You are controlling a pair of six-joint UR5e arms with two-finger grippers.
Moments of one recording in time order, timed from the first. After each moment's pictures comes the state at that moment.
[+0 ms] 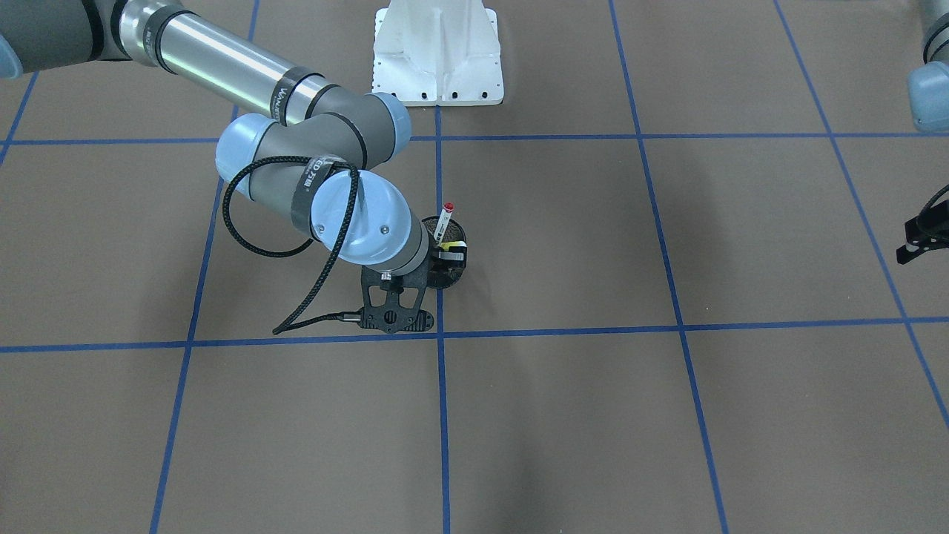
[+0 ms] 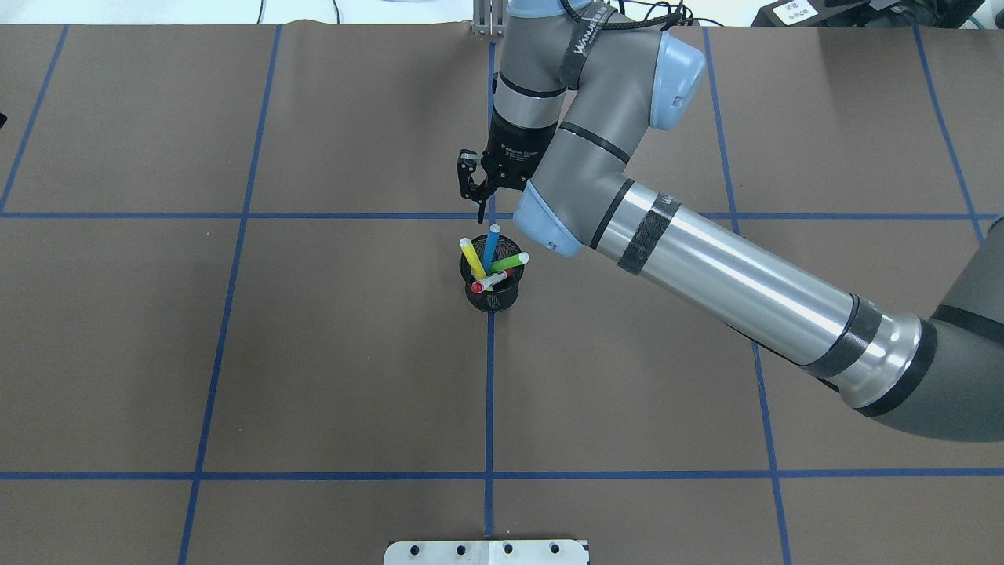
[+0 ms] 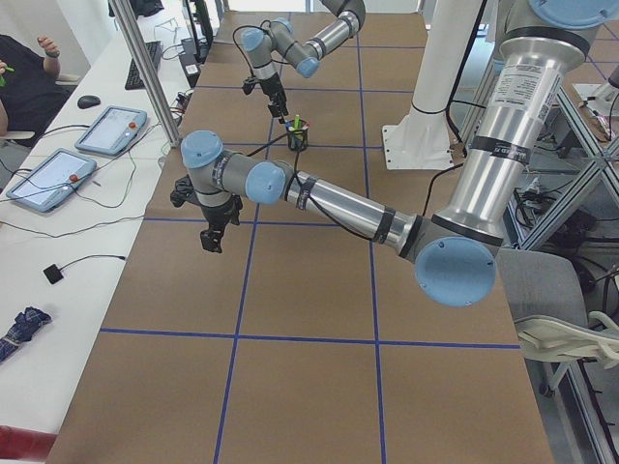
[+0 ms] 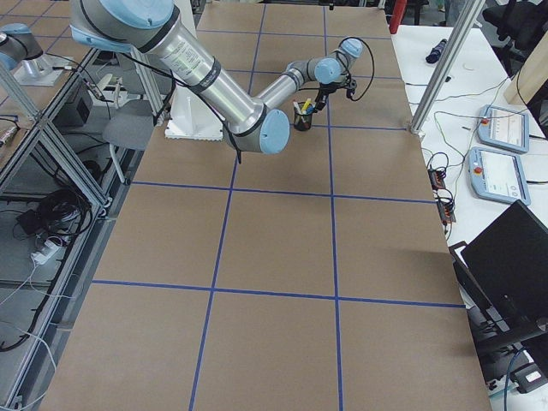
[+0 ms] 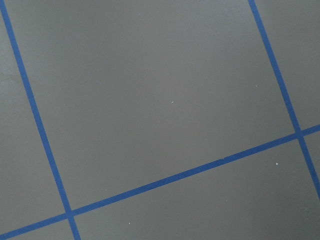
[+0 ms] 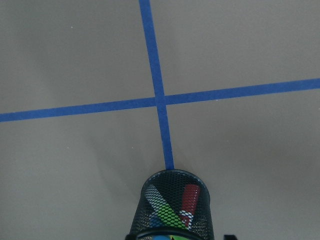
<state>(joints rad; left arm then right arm) -1.38 -1.87 -1.63 -1.50 -2.34 0.00 0.74 -0.56 1.19 -1.62 2.39 1.10</state>
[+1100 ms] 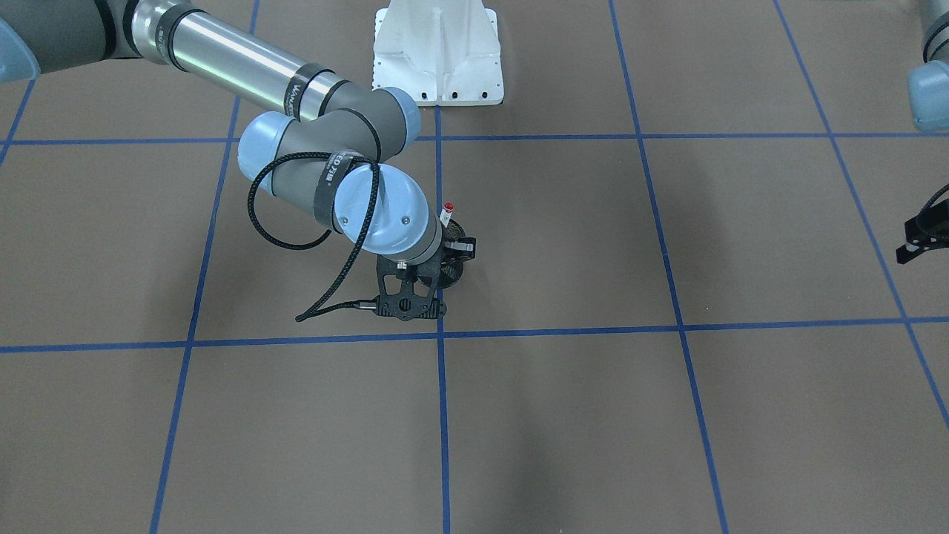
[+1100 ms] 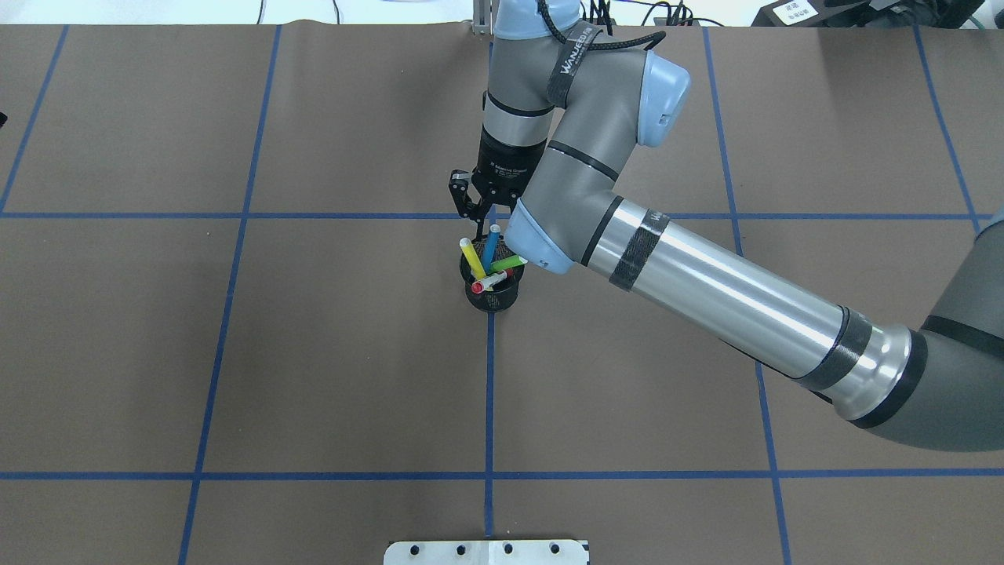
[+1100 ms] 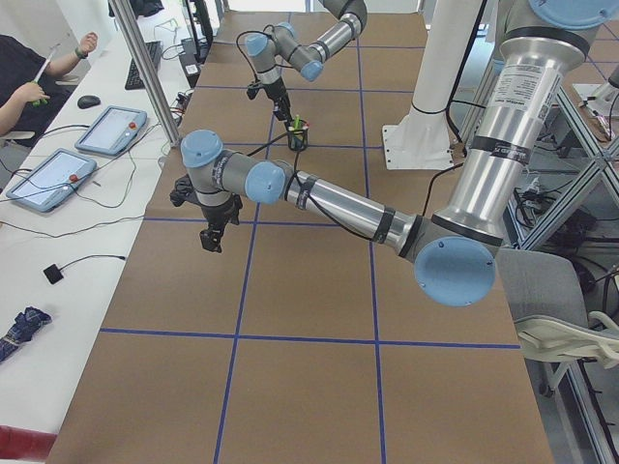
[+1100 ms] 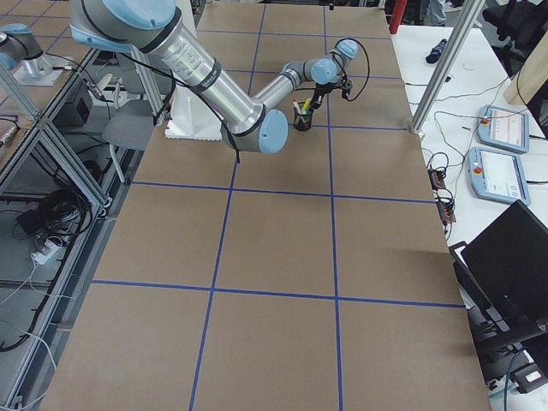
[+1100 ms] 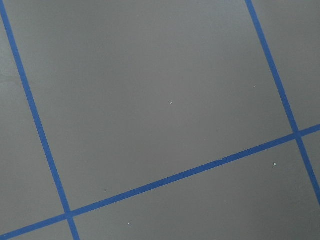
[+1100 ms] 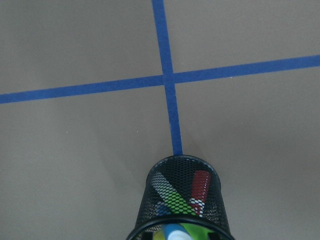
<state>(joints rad) -1.38 -1.87 -1.63 -1.50 -2.34 0.00 0.72 -0.56 1.19 -1.61 2.38 1.10</state>
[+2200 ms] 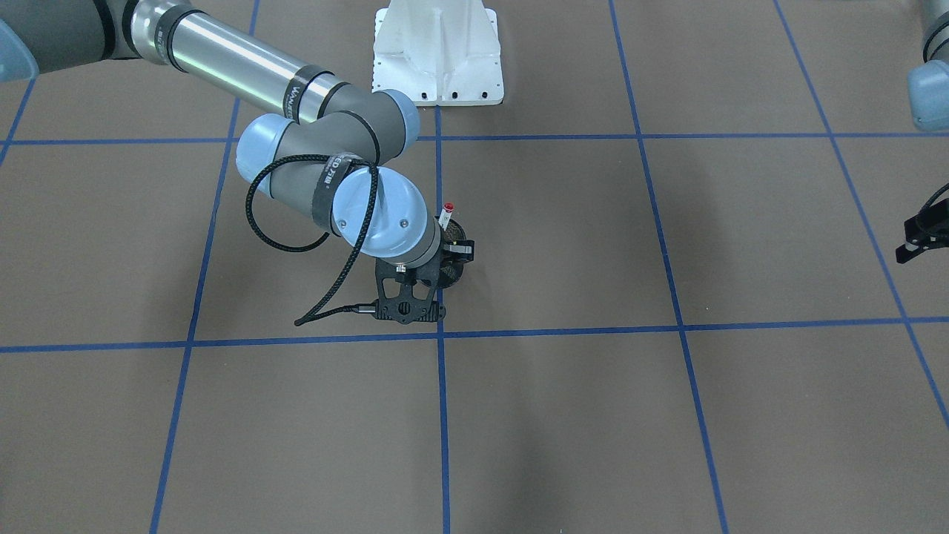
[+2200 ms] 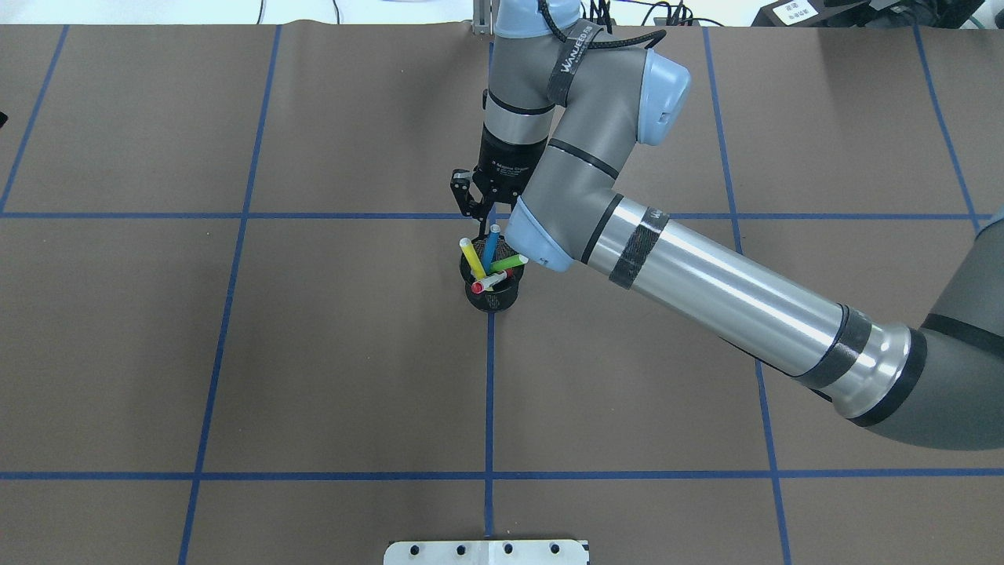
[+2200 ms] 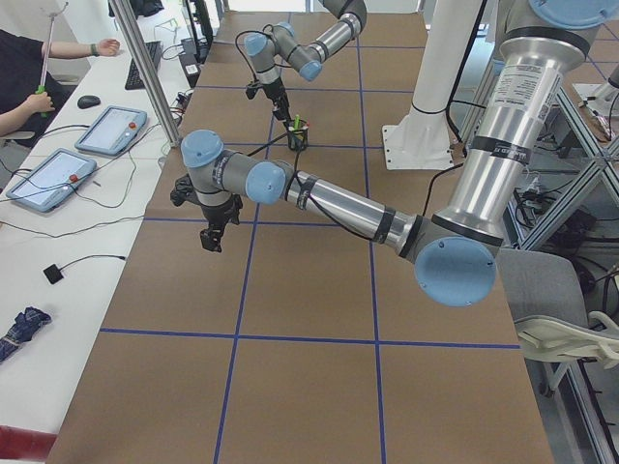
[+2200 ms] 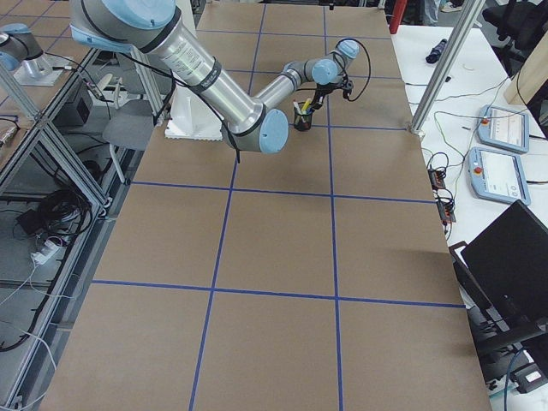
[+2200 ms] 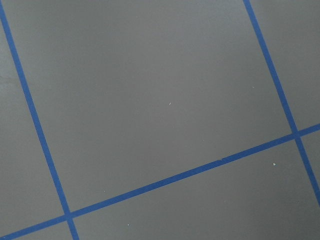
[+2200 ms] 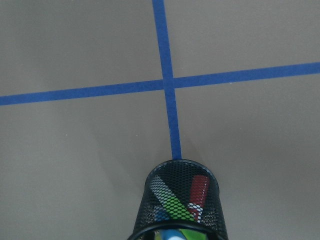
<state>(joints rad) -1.38 -1.87 -1.63 -1.50 -2.35 0.00 0.72 -0.56 1.18 -1.61 2.38 1.08</state>
